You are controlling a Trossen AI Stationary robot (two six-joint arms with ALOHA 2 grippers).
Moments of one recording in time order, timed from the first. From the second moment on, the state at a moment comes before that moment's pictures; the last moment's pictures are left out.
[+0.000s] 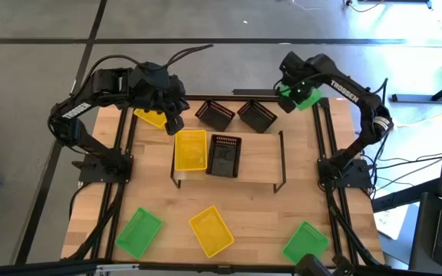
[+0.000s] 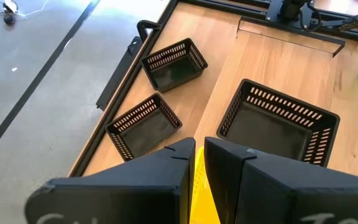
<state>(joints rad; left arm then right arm) 0.18 1.45 2.04 -1.27 -0.23 -0.10 -0.81 1.61 1.59 -1.43 0.16 0.03</state>
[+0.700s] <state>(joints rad) 0.18 1.45 2.04 -1.27 -0.23 -0.13 -0.39 1.60 2.06 -1.57 0.05 -0.68</state>
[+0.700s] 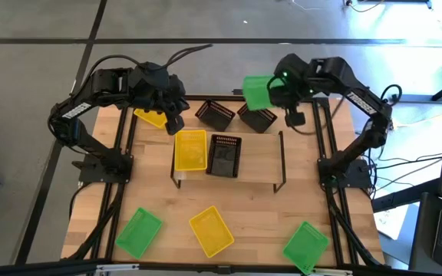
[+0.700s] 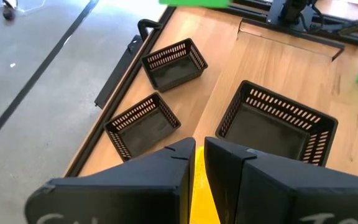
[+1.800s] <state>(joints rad) 0.18 1.45 2.04 -1.27 -0.15 -0.18 0.00 1.44 1.62 -1.55 -0.13 -1.10</state>
